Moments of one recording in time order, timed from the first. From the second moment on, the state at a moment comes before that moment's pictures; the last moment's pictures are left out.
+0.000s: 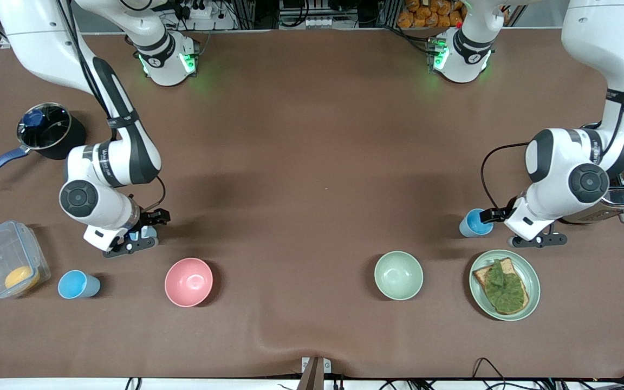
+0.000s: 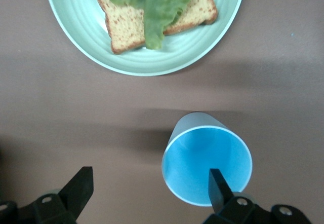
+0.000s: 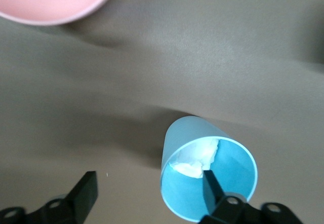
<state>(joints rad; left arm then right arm) -0.01 0.41 -0.04 -1.93 0.07 2.28 -0.14 0.12 0.50 -0.01 -1.85 -0.10 2.23 -0.09</state>
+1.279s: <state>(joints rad) -0.05 0.56 -0.04 -1.88 0.07 2.30 -0.14 0.31 0.52 0.02 -1.56 -0.04 1.86 0.15</state>
